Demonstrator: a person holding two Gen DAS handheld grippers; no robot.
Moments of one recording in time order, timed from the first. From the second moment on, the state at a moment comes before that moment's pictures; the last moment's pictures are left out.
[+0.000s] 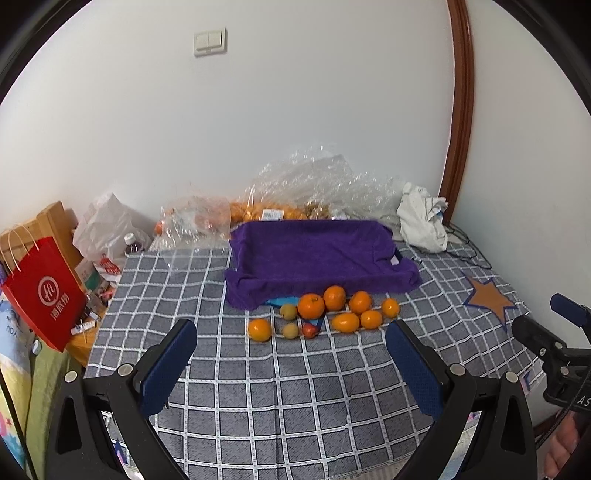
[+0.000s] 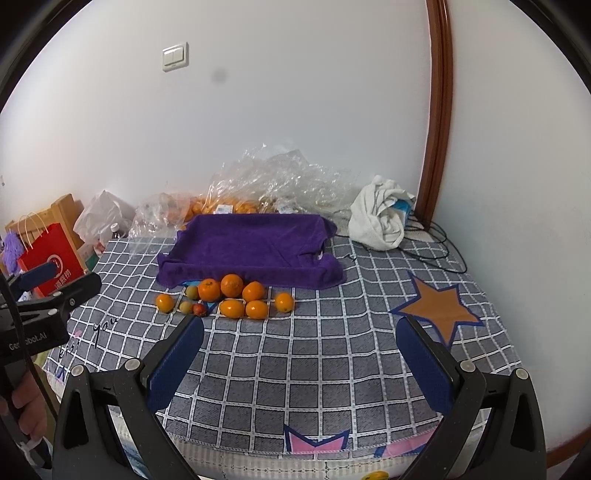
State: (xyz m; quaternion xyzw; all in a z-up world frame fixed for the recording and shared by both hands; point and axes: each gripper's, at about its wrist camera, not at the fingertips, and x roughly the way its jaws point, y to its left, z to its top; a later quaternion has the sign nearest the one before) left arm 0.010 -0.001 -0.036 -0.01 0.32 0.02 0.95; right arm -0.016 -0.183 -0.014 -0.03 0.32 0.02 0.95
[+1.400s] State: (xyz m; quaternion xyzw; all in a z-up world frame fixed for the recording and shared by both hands) left arm 0.113 0.087 -0.197 -0.12 0.42 -0.01 0.90; right arm 0.183 -0.185 -0.190 0.01 0.43 0.09 0.90
